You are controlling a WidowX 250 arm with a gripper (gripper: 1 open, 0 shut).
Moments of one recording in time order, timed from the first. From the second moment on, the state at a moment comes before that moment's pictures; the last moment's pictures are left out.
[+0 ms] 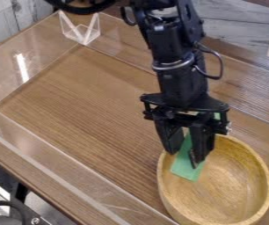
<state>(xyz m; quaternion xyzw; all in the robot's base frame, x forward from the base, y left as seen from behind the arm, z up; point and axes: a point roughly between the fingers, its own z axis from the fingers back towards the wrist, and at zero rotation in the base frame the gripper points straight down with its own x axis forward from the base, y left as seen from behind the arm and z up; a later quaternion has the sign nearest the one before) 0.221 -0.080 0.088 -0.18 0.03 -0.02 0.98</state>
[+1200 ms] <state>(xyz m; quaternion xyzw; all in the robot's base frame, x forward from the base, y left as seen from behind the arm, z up) 0.224 -0.085 0.084 -0.20 0.03 -0.03 0.98</state>
